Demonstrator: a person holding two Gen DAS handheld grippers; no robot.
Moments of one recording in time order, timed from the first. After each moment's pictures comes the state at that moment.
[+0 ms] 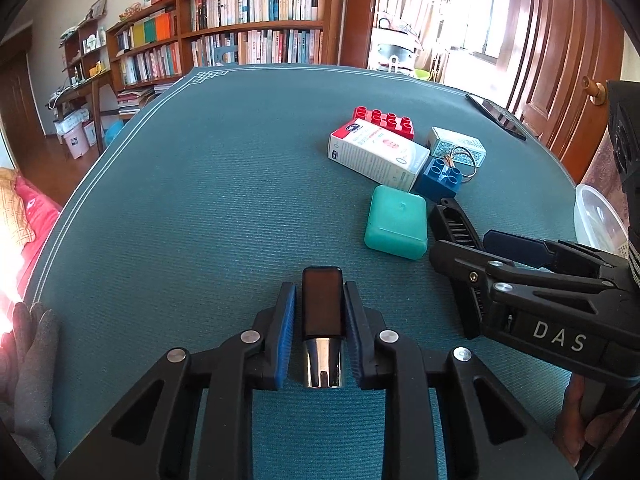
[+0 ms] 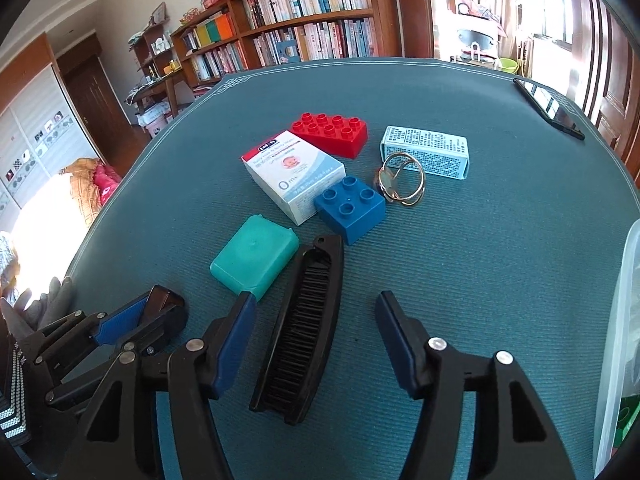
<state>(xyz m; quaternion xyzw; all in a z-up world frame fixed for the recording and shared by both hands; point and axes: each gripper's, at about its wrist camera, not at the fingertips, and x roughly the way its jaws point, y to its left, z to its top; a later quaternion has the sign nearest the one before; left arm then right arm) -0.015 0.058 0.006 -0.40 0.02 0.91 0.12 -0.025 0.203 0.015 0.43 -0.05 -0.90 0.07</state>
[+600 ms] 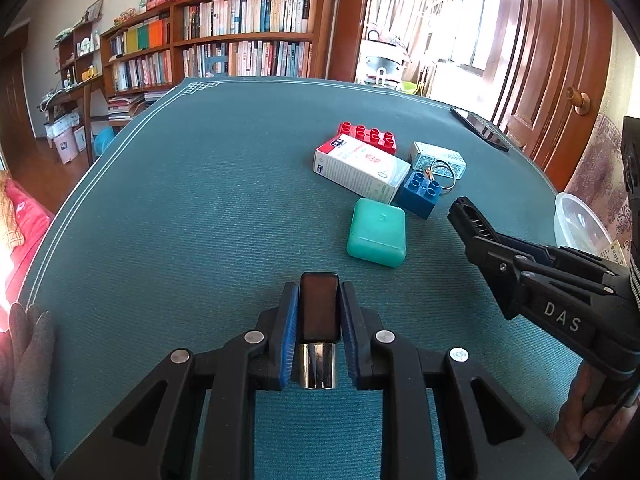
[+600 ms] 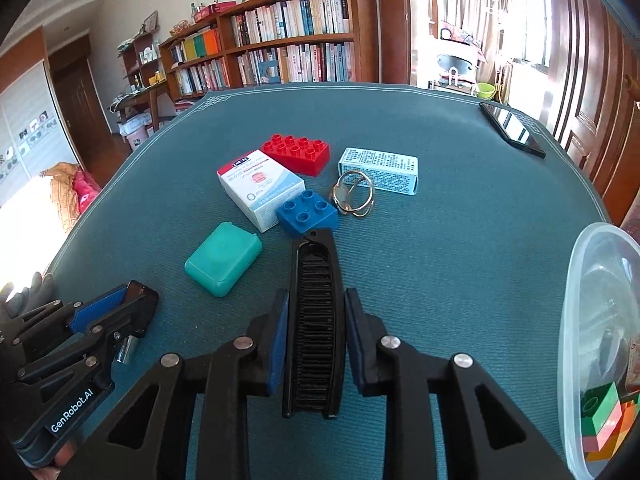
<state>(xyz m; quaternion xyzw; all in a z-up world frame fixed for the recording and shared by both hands) -0.007 0.057 0.014 -0.39 0.01 0.91 0.14 -0.002 0.224 0.032 0.39 -0.04 -0.92 0.03</state>
